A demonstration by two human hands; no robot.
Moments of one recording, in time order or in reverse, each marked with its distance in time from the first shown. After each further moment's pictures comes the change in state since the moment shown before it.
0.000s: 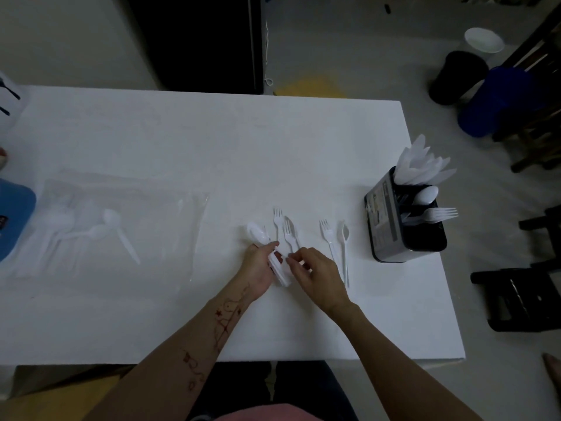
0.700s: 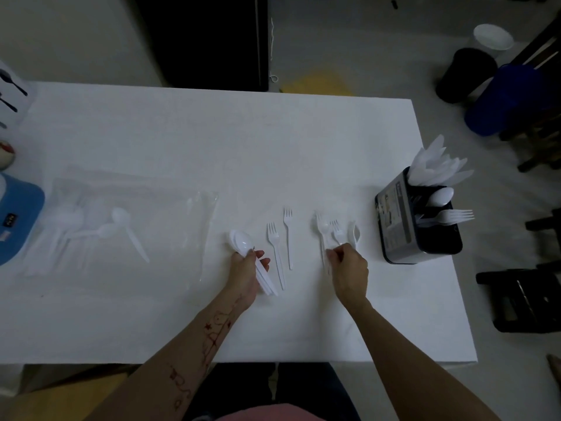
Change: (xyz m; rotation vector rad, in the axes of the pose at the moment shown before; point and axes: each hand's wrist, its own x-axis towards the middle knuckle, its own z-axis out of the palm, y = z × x) left_hand -0.004 0.006 -0.041 0.062 0.229 0.134; right_hand 0.014 0.026 0.002 -0.059 0.155 0.660
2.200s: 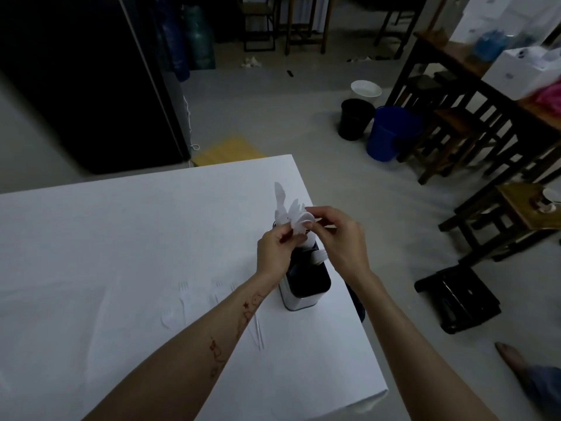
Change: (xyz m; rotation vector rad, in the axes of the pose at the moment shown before) left_hand -0.078 -0.004 0.296 0.722 -0.466 0.694; right_hand 0.092 0.004 -0.250 0.349 0.242 -0.442
